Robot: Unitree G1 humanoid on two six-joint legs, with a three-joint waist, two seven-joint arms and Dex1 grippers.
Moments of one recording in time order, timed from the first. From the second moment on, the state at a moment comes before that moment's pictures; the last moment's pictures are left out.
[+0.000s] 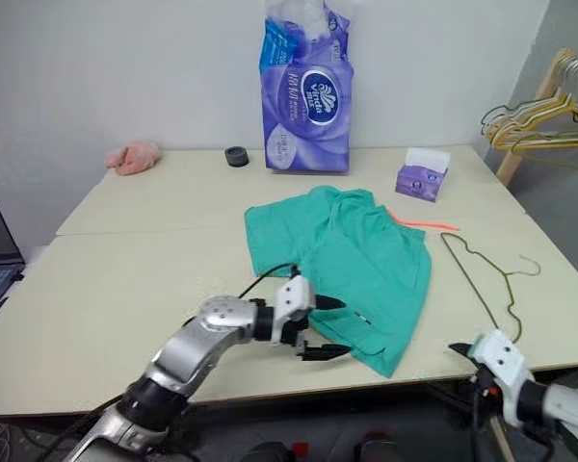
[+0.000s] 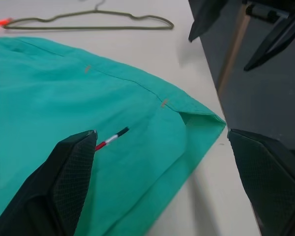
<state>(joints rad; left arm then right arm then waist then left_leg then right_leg) -0.39 0.38 -0.46 -0.04 -0.21 0.36 -1.01 0.55 -0.79 -0.32 -0.52 0.39 0.41 0.86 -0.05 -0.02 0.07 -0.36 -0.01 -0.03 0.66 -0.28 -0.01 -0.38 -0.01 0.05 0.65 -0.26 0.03</state>
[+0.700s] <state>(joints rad) -0.46 0.23 -0.58 0.20 0.02 0.25 -0.95 0.53 -0.73 -0.29 -0.60 0.36 0.40 0.80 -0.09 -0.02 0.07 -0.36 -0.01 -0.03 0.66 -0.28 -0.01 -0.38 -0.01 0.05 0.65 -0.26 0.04</state>
